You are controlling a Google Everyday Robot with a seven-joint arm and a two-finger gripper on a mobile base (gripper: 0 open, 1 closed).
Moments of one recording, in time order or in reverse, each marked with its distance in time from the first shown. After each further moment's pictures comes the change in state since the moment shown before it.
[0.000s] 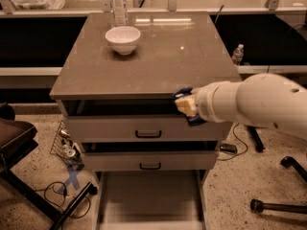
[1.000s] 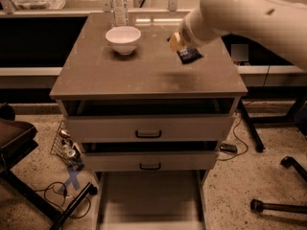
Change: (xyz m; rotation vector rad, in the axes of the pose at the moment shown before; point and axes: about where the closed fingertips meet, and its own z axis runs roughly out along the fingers) arm -0.150 -0.078 0.034 0.141 0.085 -0.074
